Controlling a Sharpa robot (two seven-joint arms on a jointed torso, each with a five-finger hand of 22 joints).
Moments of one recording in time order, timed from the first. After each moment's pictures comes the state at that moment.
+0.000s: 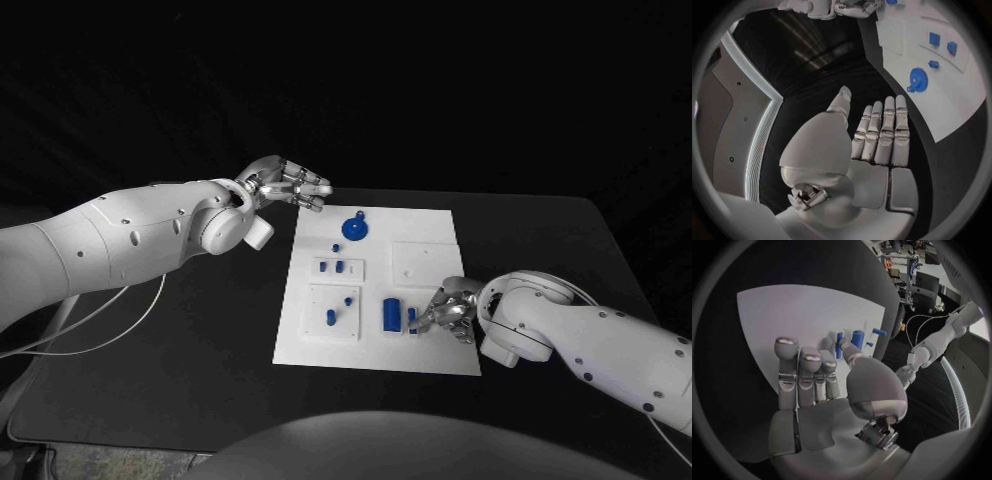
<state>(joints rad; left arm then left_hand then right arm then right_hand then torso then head) 1.22 -0.75 -0.15 1.16 -0.34 -0.08 0.28 1.34 -0.03 -0.04 0.02 0.09 0.99 0.16 0.06 0.06 1.09 0.14 0.06 0.06 1.14 0.13 0.07 0.07 0.09 1.08 0.12 0.08 0.08 0.79 -0.74 0.21 1.53 -1.18 0.08 -0.62 1.08 -0.02 0.25 -0.10 0.05 1.18 0.01 0.07 0.73 1.35 -0.06 0.98 1.31 1.46 -0.10 0.95 1.05 0.05 1.47 -0.12 0.66 1.25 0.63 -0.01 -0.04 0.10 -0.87</state>
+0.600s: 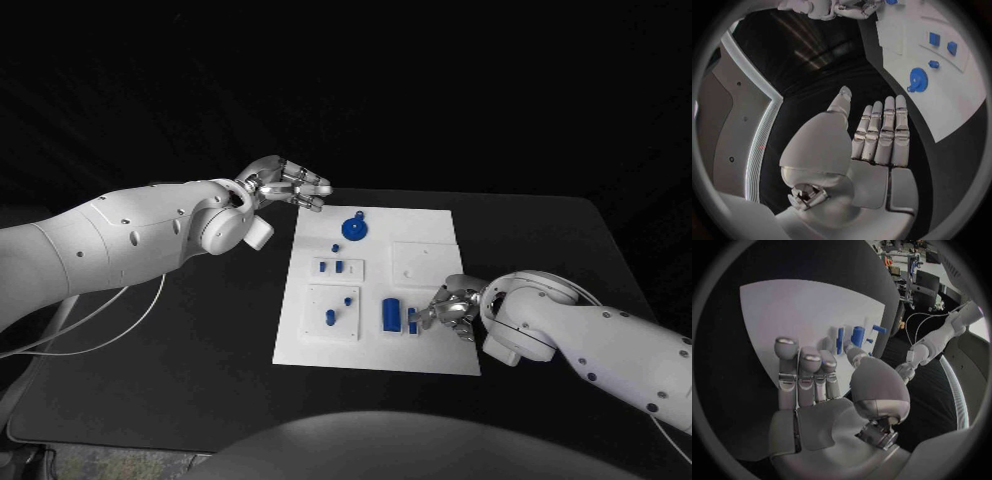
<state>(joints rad) 1.22 -0.75 -0.15 1.16 -0.35 -0.09 0.28 1.35 -0.03 -0.04 0.02 0.09 1.00 0.15 0.06 0.06 1.10 0.14 0.06 0.06 1.14 0.13 0.07 0.07 0.09 1.08 0.12 0.08 0.08 0.79 -0.76 0.22 1.53 -1.19 0.05 -0.60 0.99 -0.08 0.31 0.01 0.05 1.18 0.01 0.07 0.73 1.35 -0.06 0.98 1.31 1.46 -0.10 0.95 1.04 0.05 1.47 -0.12 0.66 1.24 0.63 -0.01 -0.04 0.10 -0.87</state>
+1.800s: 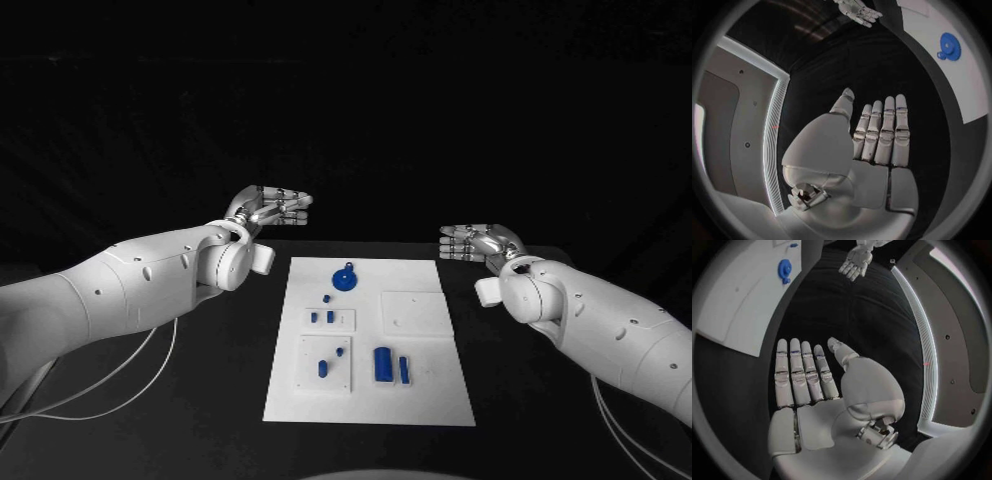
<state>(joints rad) 1.22 -0.64 -0.15 1.03 -0.09 -0.28 0.41 1.37 0.01 -0.05 0.01 0.11 1.03 0.14 0.06 0.06 1.12 0.12 0.06 0.06 1.15 0.12 0.07 0.07 0.09 1.08 0.11 0.08 0.08 0.89 -0.57 0.35 0.94 -0.46 -0.21 0.16 1.13 0.04 0.28 -0.17 0.27 1.03 0.11 0.06 0.07 1.09 0.12 0.07 0.06 1.10 0.11 0.07 0.09 0.12 0.98 0.16 0.07 0.11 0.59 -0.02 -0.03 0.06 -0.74</state>
